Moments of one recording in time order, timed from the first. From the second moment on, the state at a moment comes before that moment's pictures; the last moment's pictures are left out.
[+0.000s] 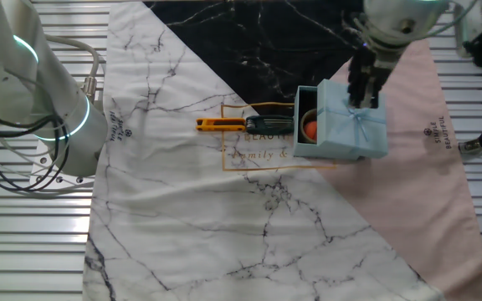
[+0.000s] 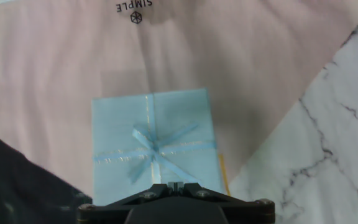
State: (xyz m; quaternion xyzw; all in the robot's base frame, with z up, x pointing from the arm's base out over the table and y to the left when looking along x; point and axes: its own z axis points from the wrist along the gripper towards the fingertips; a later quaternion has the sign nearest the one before) arm 0.584 0.019 0.161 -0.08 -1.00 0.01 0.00
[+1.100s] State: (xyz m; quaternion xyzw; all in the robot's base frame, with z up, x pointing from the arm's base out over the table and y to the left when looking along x) arm 0.582 0.017 0.158 -0.09 -1.00 0.00 0.00
